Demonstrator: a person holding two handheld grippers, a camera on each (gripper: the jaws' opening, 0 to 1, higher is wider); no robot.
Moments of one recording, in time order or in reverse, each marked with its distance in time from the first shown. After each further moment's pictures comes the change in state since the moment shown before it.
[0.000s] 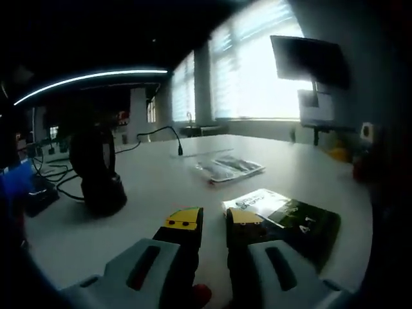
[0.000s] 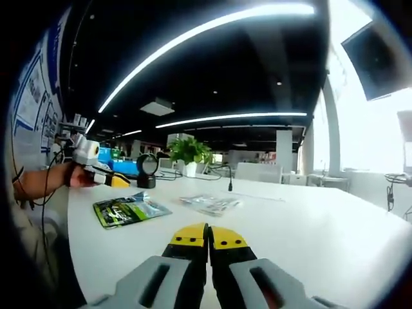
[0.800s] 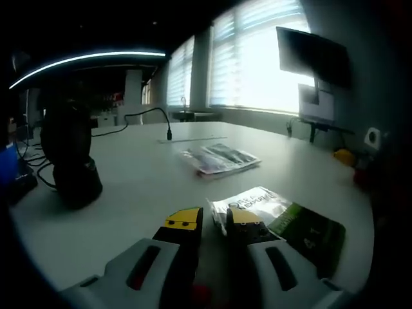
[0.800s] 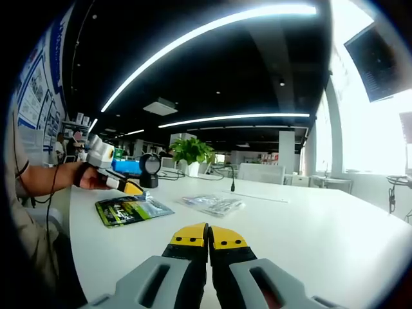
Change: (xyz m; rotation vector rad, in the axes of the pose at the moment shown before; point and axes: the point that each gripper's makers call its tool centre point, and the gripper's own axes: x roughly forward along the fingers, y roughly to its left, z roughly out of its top) left arm 0.035 -0.013 -0.016 -0.073 0.093 -0.054; right arm -0.001 0.006 0.001 -0.009 -0.003 0.016
